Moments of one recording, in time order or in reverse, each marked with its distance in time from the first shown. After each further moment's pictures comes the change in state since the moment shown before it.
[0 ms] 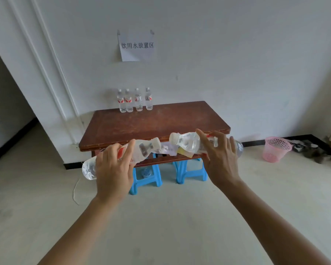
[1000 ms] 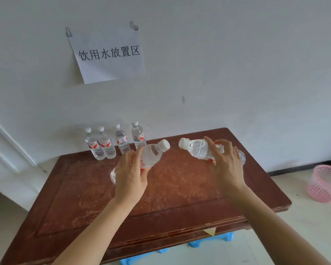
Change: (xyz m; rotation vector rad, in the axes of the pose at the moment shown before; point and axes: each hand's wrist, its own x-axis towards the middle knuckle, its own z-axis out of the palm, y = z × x) left_hand 0.435 -0.123 0.500 -0.268 -0.085 -0.057; right_hand 0.395 0.212 0.480 0.140 -0.182 0.220
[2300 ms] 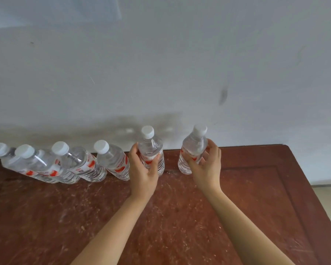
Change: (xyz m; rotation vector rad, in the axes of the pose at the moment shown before) left_hand 0.178 -0.179 0.371 -0.517 0.060 -0.676; right_hand 0.236 0.082 0.392 0.751 -0.243 0.473
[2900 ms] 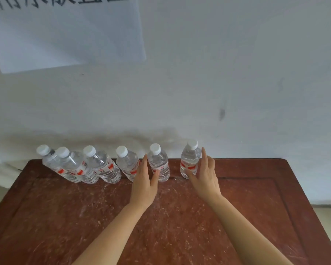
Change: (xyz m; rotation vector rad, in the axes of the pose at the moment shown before) left_hand -0.016 0.024 -0.043 0.313 -0.262 -0.052; right_hand -0.013 -0.017 -0.011 -0.390 -0.293 -0.057
